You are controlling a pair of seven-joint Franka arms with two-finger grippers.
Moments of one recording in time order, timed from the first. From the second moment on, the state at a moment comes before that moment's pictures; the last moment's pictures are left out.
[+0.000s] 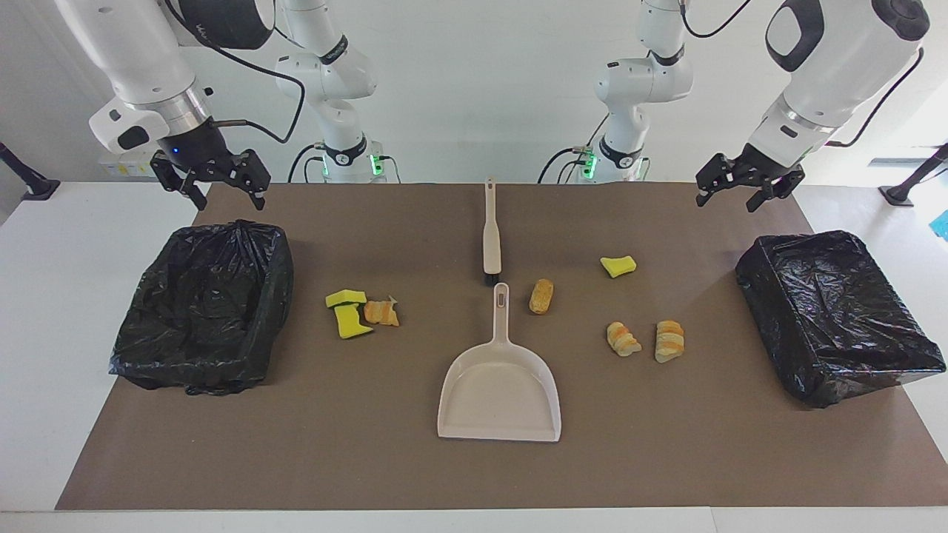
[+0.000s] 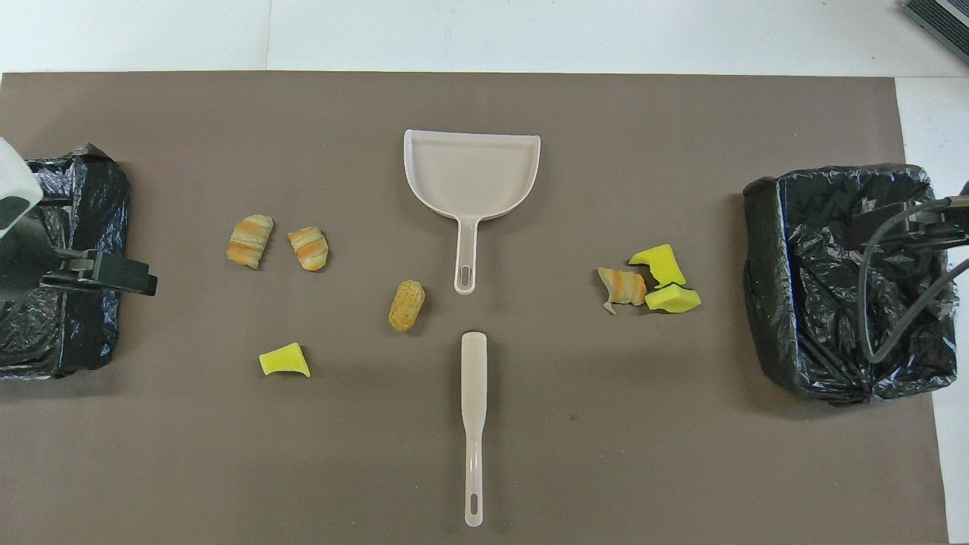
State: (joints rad) left arm -0.02 -0.08 -0.05 -1.75 -0.11 1.63 0.08; right arm 0.00 0.02 -0.05 -1.54 0.01 1.58 -0.02
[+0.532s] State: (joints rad) left arm -0.30 -0.11 -0.06 -1.86 -0.14 1.75 -0.09; right arm 0.00 0.02 -0.05 -1.54 0.01 1.58 -0.02
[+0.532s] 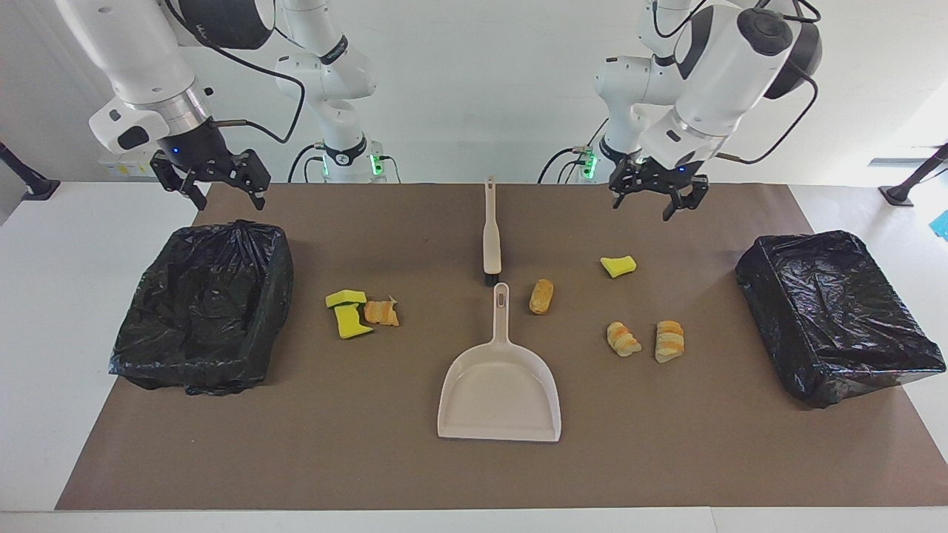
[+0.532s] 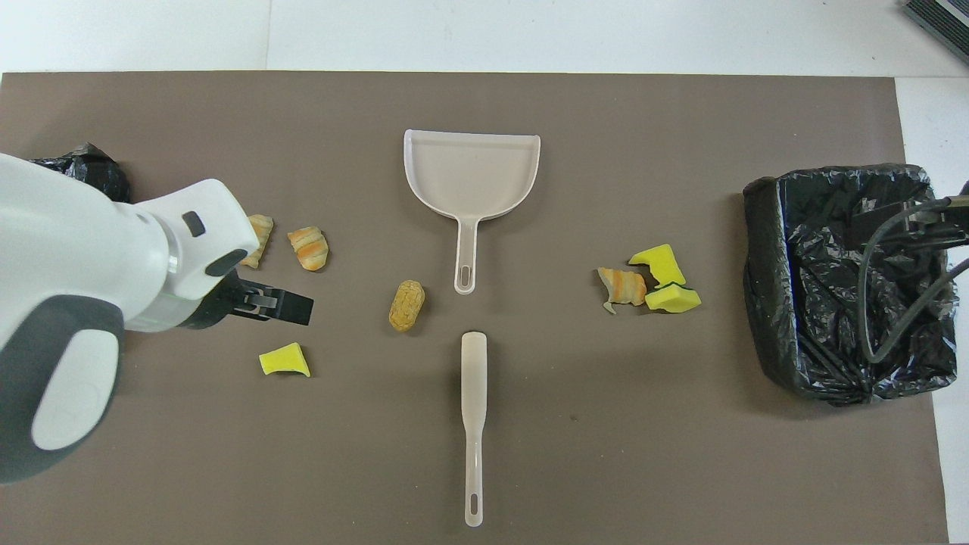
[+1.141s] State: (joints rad) left arm -0.63 -0.15 -0.07 -2.14 -0.14 2.06 -0.51; right arm 0.00 0.02 -0.05 -1.54 0.01 1.58 -0.02
